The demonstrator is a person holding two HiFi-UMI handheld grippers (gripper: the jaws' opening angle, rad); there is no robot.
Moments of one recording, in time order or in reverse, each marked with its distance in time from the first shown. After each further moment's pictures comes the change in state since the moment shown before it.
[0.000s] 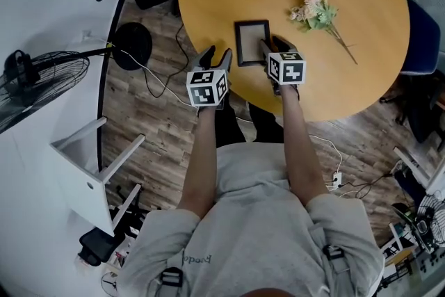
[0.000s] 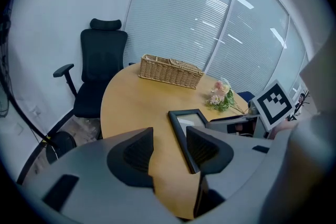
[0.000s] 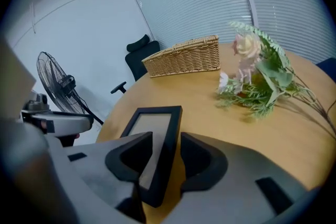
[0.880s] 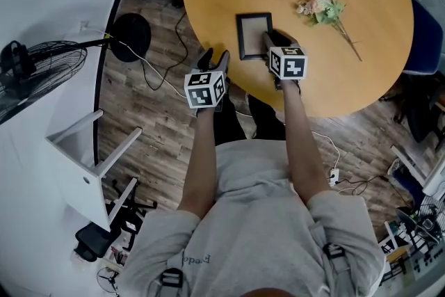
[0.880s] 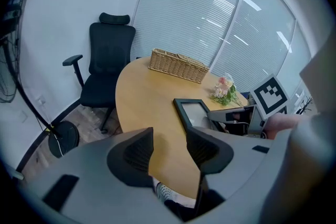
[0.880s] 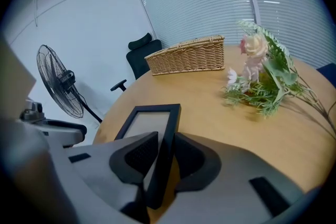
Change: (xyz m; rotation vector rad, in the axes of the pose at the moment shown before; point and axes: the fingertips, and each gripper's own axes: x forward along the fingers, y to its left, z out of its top) left arm -0.016 0.020 -0.038 -0.061 0.025 0.018; right arm 0.008 0.008 -0.006 -0.037 -0.005 -0.022
